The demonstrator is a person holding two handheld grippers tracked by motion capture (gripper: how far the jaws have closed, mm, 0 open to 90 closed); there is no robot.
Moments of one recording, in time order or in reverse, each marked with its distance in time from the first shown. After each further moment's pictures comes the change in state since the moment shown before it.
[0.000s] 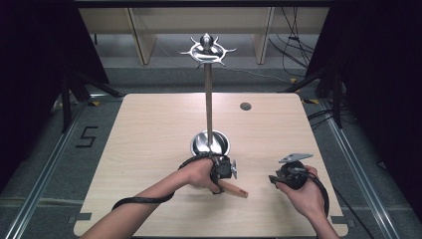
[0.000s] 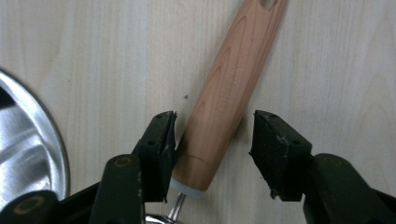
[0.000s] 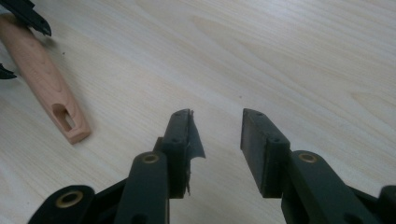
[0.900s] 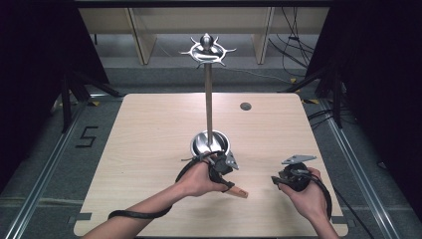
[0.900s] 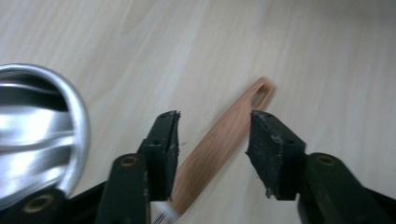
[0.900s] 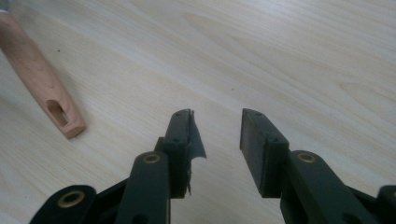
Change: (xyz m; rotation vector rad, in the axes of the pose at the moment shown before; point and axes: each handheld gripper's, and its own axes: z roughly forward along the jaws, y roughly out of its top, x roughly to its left) left arm -0.012 -0.003 -0.039 -0.243 0.128 -0.228; right arm -0.003 -0.005 -0.005 -0.015 -0.024 -0.009
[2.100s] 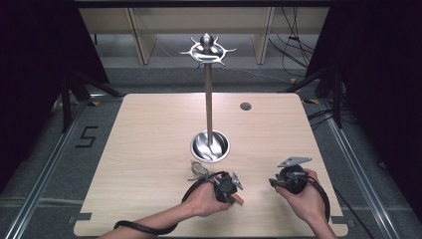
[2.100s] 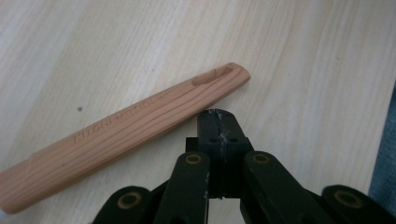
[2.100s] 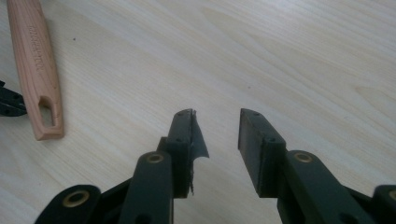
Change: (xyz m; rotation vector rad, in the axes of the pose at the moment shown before) left arm -0.048 -0.013 0.042 0.077 -0.098 -0.122; right arm 0.011 -0.001 -0.001 0.016 0.002 -0.050
